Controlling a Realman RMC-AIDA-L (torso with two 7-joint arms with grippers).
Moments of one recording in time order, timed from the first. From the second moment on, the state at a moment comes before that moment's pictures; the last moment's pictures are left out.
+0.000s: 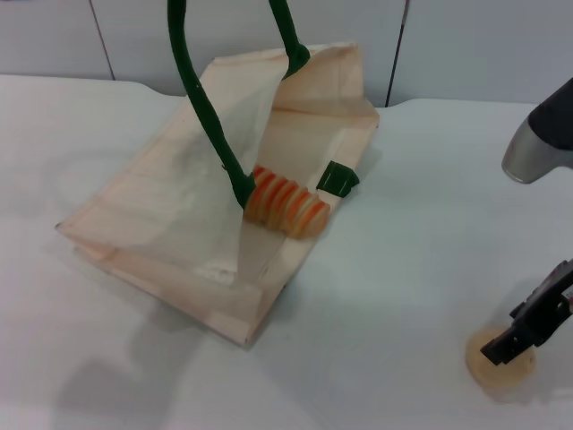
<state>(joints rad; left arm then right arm) -0.49 -2.03 1.30 1.91 -0.61 -1.19 0.81 0.66 2.03 -1.41 -1.34 -2.57 -1.81 2.60</state>
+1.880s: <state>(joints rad) -0.48 -2.03 1.31 1.90 -0.61 -1.18 0.81 0.69 2.03 -1.46 -1.16 -2.58 -1.66 2.61</state>
